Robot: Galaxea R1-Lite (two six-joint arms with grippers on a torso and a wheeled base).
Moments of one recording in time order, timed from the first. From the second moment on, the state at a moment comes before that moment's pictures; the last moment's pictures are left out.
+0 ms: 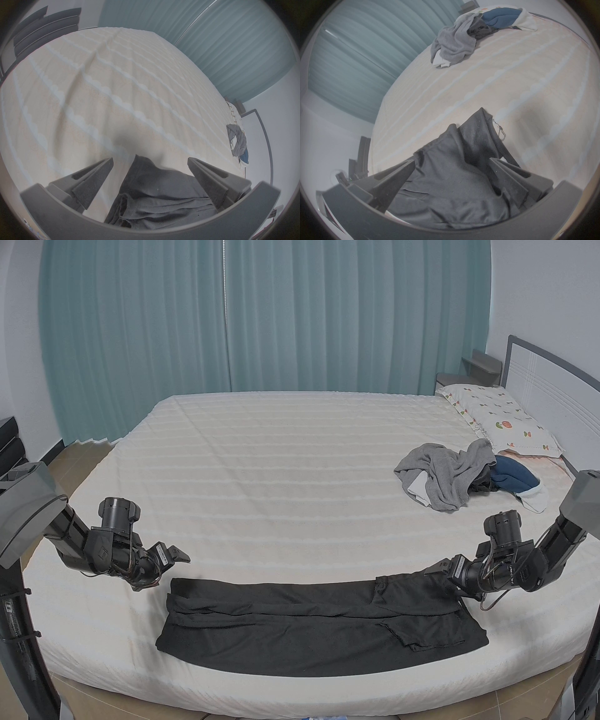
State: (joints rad) left arm 0.01 2.16 -0.92 -0.33 -0.22 -0.60; right arm 0.12 2.08 -0.72 -0.55 0.21 0.68
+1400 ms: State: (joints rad) left arm -0.09 2.09 -0.65 -0.59 -0.10 -0.85; right arm 0.21 1.85 -0.44 -0.57 0.21 0.88
